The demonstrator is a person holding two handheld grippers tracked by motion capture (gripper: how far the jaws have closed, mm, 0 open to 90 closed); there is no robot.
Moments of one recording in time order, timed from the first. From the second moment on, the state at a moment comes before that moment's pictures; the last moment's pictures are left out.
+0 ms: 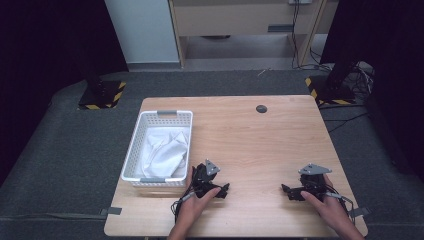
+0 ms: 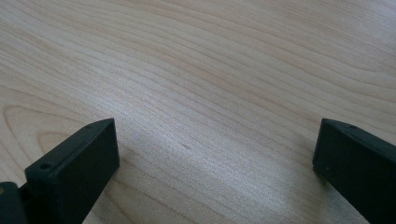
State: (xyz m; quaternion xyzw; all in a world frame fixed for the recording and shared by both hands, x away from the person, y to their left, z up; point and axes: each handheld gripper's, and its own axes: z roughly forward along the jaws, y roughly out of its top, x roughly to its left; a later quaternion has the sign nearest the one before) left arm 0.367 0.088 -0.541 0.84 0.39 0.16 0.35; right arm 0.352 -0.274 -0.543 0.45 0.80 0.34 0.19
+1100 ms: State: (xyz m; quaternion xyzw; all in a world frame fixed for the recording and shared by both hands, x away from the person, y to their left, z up) left arm 0.365 0.084 -0.540 0.83 0.40 0.17 0.34; right arm 0.352 -0.274 -0.543 0.46 0.80 0.34 0.19
